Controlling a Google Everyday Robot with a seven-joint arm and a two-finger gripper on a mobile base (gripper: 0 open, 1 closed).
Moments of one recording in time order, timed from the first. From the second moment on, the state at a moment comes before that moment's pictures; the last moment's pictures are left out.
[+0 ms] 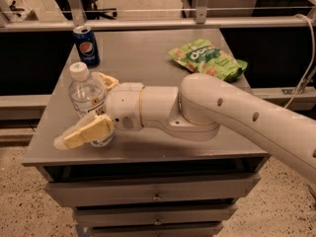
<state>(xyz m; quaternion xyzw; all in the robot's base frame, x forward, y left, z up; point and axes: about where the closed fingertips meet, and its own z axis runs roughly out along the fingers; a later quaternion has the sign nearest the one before) 0.463 0.157 0.918 -0.48 0.56 0.43 0.52</state>
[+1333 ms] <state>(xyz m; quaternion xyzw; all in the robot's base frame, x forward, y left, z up) 0.476 0.125 0.902 -0.44 0.59 0.42 0.53</state>
